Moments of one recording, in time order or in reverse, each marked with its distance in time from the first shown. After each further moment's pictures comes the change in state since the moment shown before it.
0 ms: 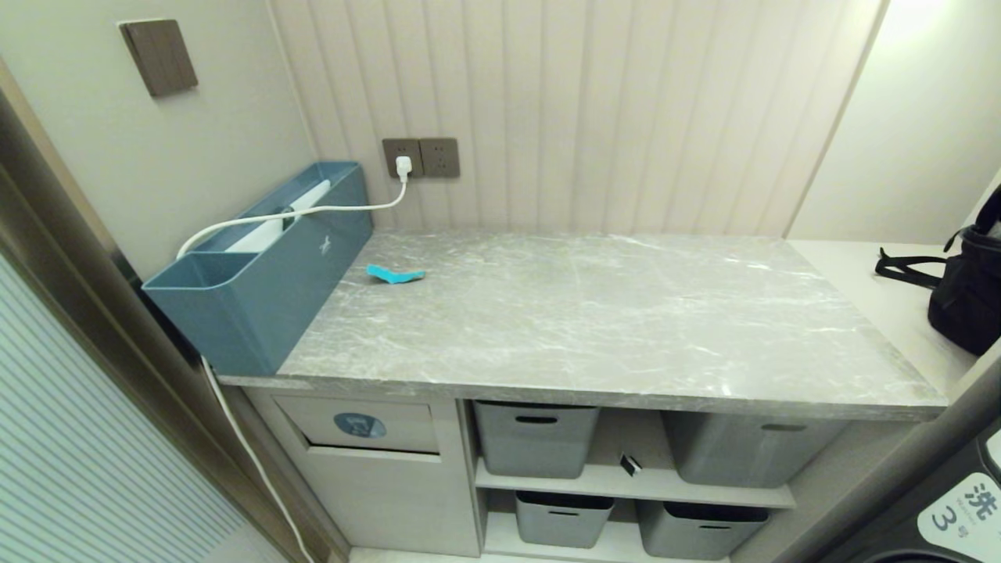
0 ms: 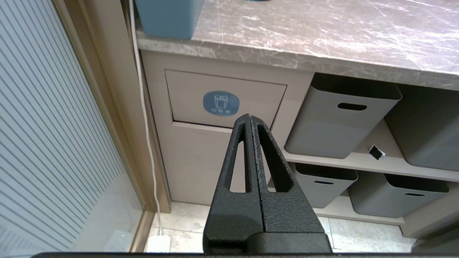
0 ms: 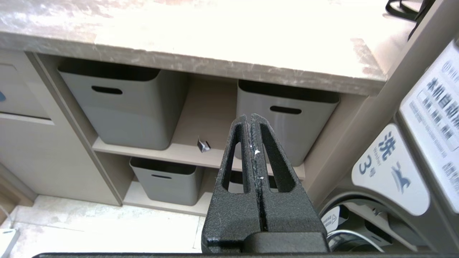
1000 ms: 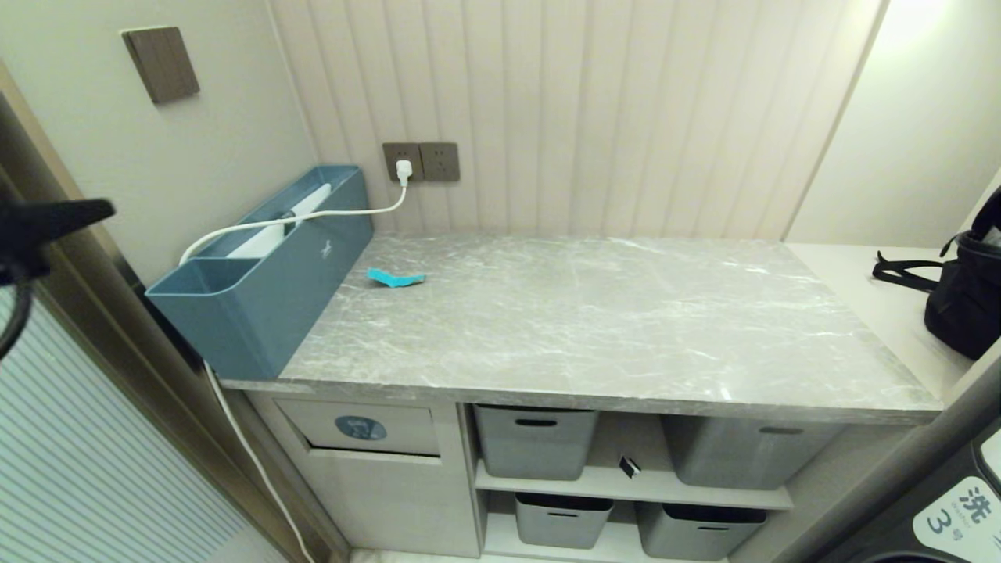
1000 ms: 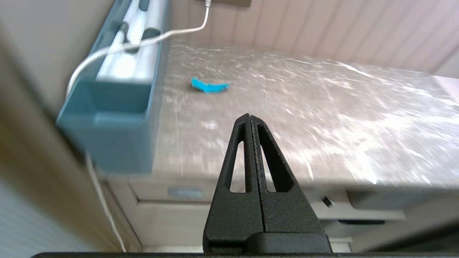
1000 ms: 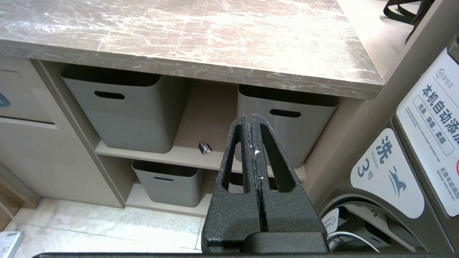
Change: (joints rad) left arm -0.039 1.168 -1.035 -0.083 -0.129 -0.012; right arm 0.000 0.000 0.000 0.000 -0.001 0.010
